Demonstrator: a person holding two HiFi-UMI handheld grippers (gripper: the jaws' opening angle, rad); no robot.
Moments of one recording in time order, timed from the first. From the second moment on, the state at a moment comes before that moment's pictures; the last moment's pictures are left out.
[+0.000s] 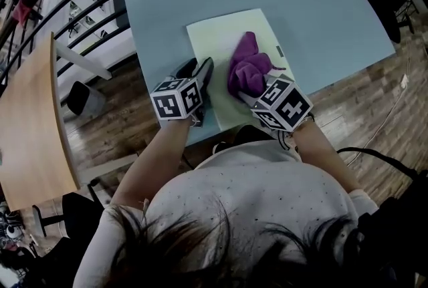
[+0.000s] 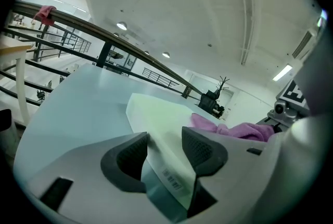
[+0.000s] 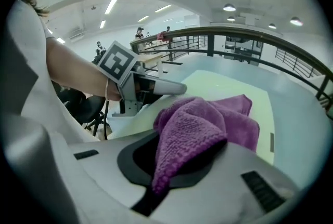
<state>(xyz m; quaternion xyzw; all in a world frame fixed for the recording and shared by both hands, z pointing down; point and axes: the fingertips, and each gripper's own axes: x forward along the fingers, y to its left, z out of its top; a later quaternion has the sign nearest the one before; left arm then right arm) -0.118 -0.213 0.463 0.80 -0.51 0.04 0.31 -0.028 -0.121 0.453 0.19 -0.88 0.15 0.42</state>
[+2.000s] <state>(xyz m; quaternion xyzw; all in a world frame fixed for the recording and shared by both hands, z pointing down) -0.121 -0.213 0.462 0.80 -0.53 0.03 0.27 -0.086 -0.070 0.440 0.15 -0.92 0.11 0.33</state>
